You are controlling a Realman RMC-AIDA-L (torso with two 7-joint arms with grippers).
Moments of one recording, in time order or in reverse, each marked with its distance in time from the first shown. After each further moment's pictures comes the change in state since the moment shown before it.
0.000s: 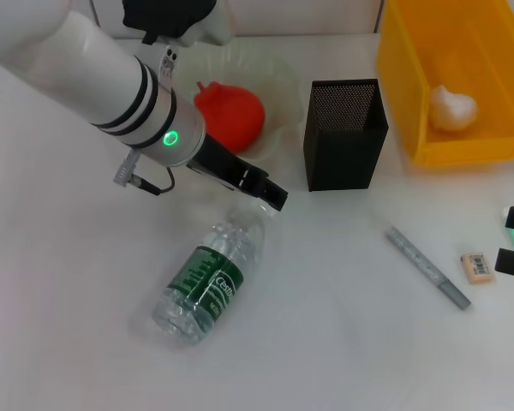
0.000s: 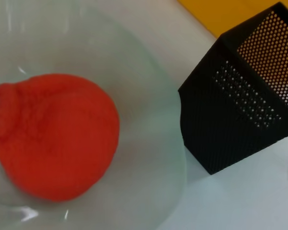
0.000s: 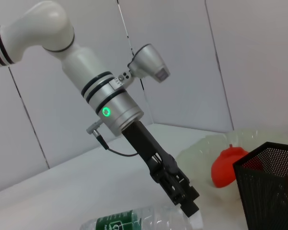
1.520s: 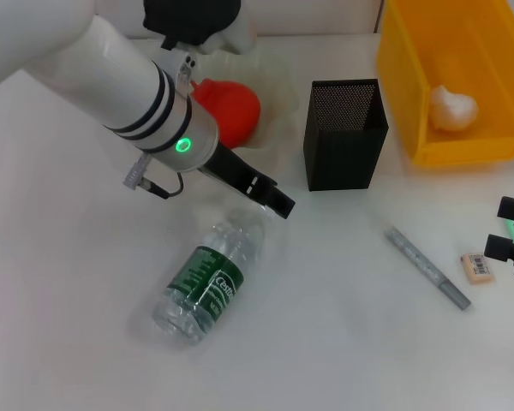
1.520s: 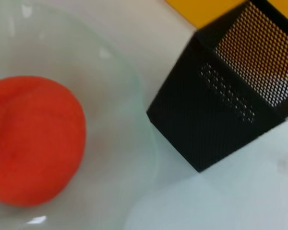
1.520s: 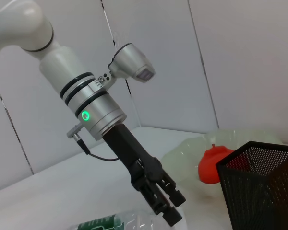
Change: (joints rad) left arm -0.010 0.000 0.077 0.016 0.000 -0.011 -0.002; right arm 0.023 -0.003 0.003 0.068 0.000 0.068 -0.023
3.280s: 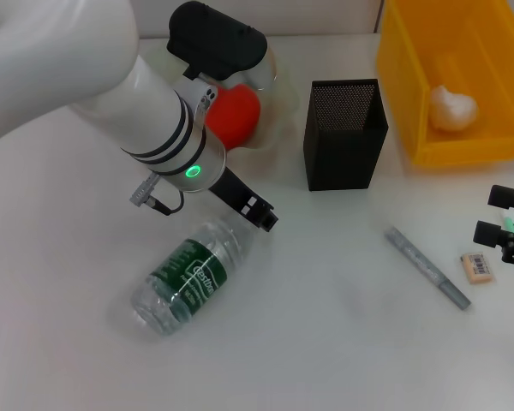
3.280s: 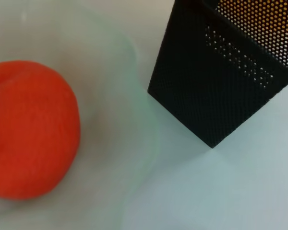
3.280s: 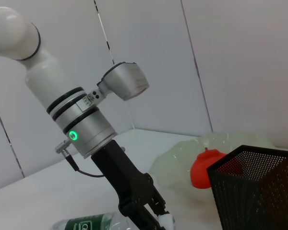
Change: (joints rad) left arm -0.003 0.000 0.147 -0.009 0.051 -0.064 -0.037; right arm 0.032 -0.005 0.000 0.052 0.000 0.048 -0.024
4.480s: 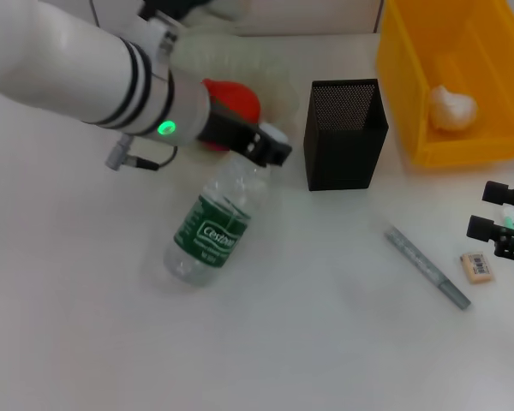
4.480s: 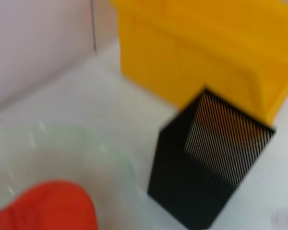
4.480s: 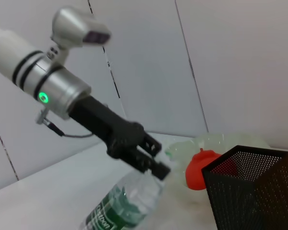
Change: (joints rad) left arm 0.217 0.008 -0.081 0.415 0.023 0.009 0.069; right arm 0.013 0.004 0.001 0.025 0.000 0.031 -0.007
